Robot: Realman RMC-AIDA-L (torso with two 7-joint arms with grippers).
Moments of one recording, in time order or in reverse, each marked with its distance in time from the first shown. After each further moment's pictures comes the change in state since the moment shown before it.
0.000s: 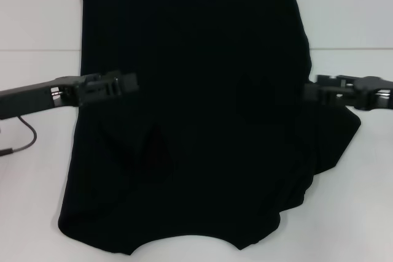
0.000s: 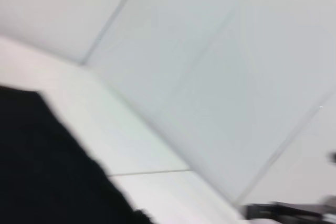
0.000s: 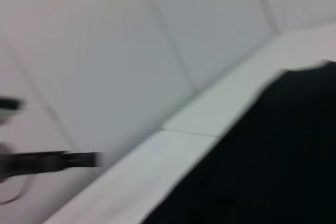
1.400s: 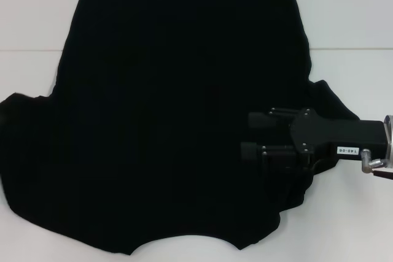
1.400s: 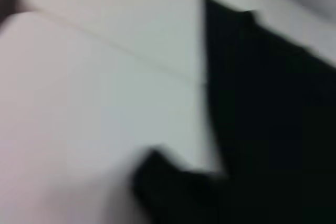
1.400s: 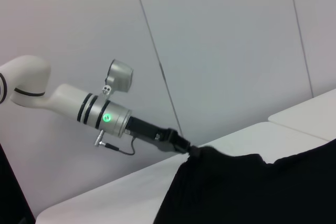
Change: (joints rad) left arm 0.095 0.003 -0.099 0.139 0.355 -0.477 -0.322; right arm 0.011 0.117 -0.087 0.029 0.004 -0.099 -0.347
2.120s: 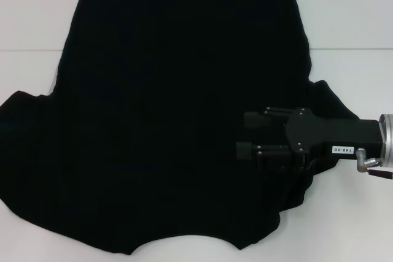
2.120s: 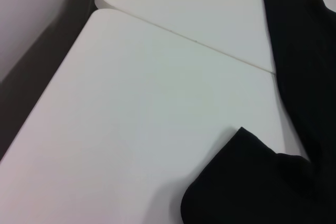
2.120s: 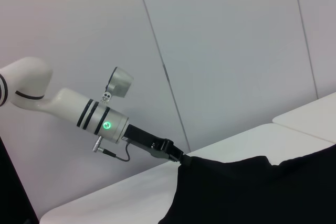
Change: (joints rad) left arm 0.021 -0.002 -0.013 0.023 0.132 -0.102 -0.033; right arm 0.009 0.007 -0.003 0.001 0.000 0.000 0.003
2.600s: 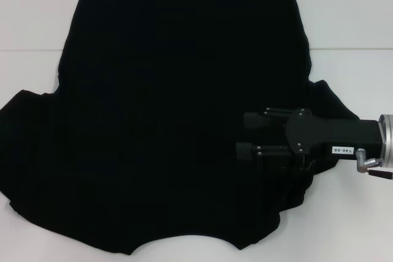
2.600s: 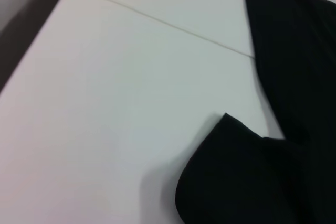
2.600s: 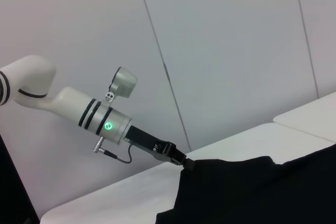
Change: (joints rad) left arm -0.003 -0.003 0.029 -0.002 0.002 0.035 0.000; right arm 0.000 0.000 -0.001 0.000 -0.001 0.000 0.000
